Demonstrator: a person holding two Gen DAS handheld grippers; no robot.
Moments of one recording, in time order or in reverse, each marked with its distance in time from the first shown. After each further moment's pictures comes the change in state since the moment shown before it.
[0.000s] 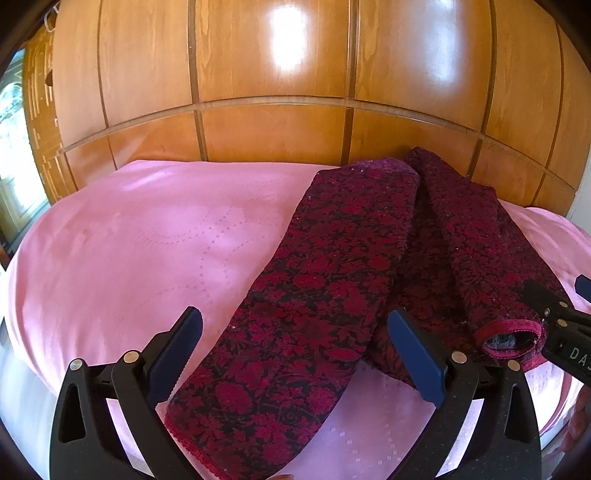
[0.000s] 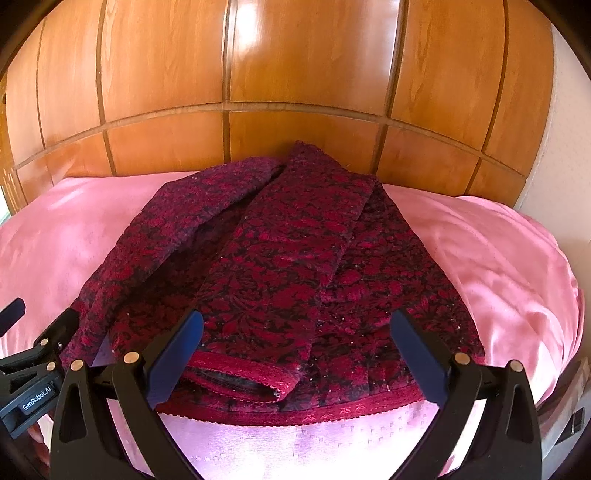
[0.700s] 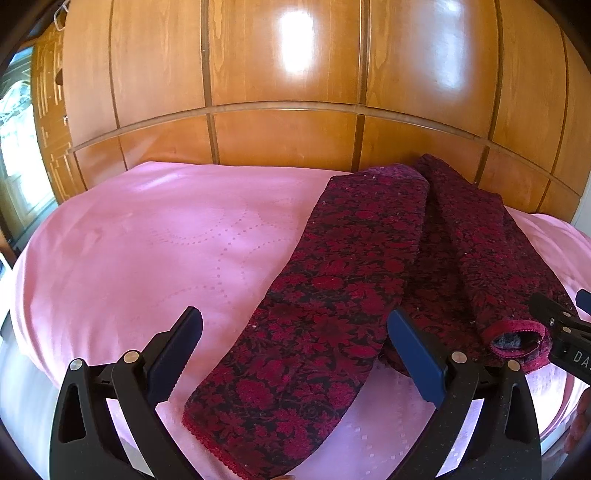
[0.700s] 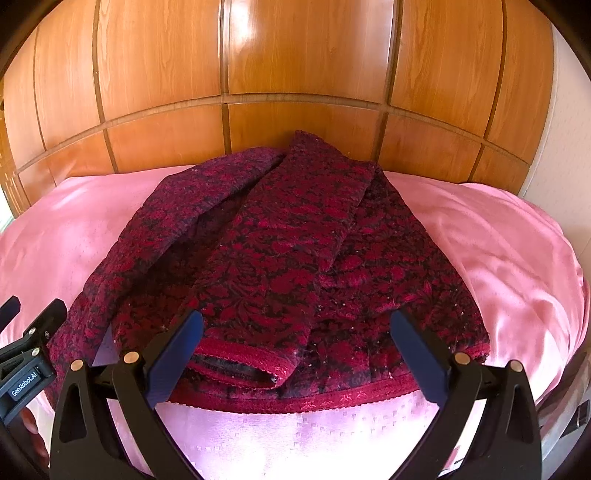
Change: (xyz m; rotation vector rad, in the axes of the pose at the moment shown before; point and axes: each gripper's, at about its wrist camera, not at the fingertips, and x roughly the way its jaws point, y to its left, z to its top) left arm -0.010 0.012 0.000 -0.012 -0.013 0.024; right arm -0.001 -0.005 -0.005 0.021 0.040 0.025
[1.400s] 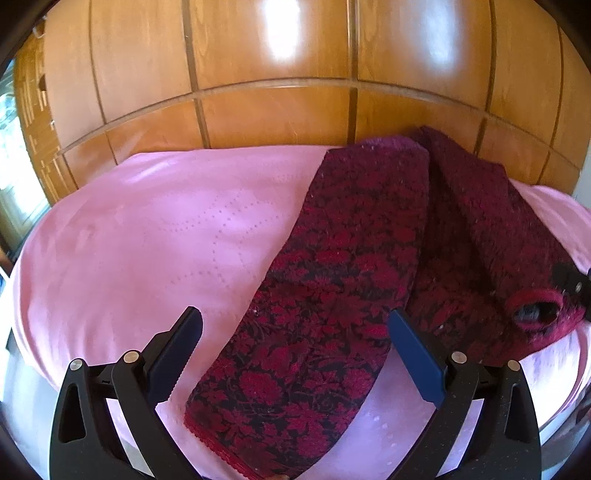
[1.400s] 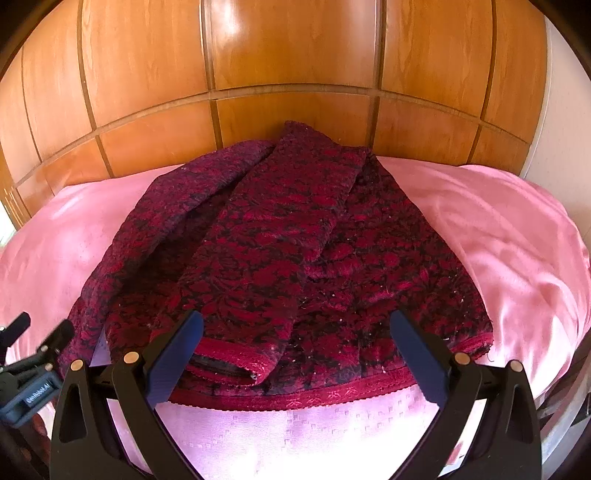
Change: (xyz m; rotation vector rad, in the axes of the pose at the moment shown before) left arm 0.023 0.003 -0.008 0.073 0.080 -0.010; right arm 0.008 -0.021 0.001 0.061 0.036 0.035
